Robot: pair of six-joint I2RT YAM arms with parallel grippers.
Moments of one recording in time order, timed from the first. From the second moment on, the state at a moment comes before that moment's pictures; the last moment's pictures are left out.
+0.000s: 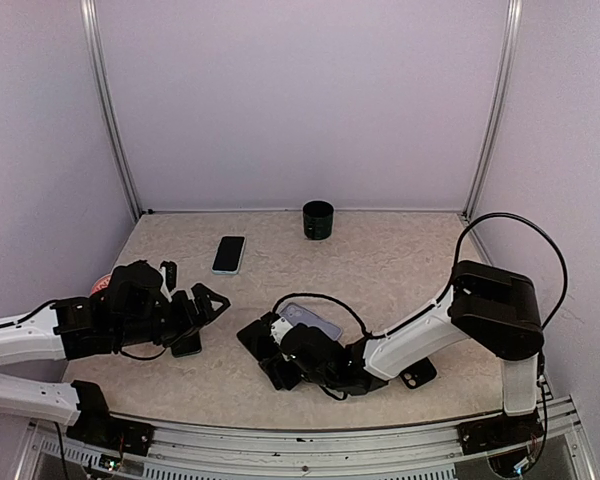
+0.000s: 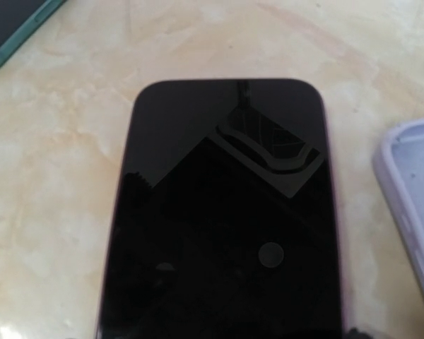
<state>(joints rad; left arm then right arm) -0.90 0.90 0.56 -0.25 -0.18 -1.11 1.26 2.07 1.03 0.40 0.35 0.31</state>
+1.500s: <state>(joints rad) -0.89 0.91 0.57 -0.28 -0.17 -1.07 1.21 2.13 1.31 -0.01 0.26 0.33</state>
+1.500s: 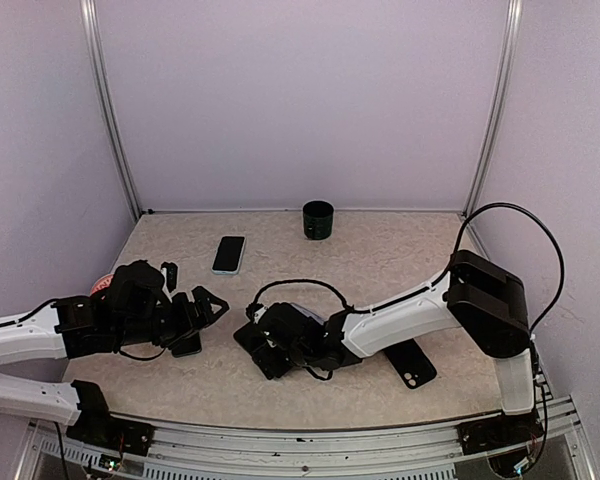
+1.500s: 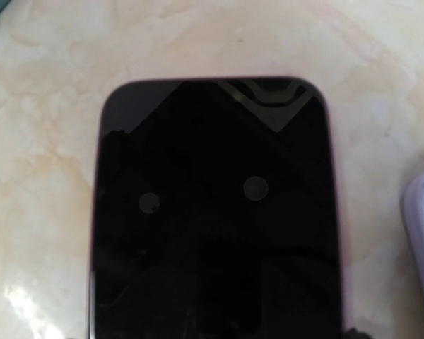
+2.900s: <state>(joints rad) -0.81 1.29 0.56 0.03 0.12 -0.96 1.24 1.86 0.94 0.18 0.24 0.21</state>
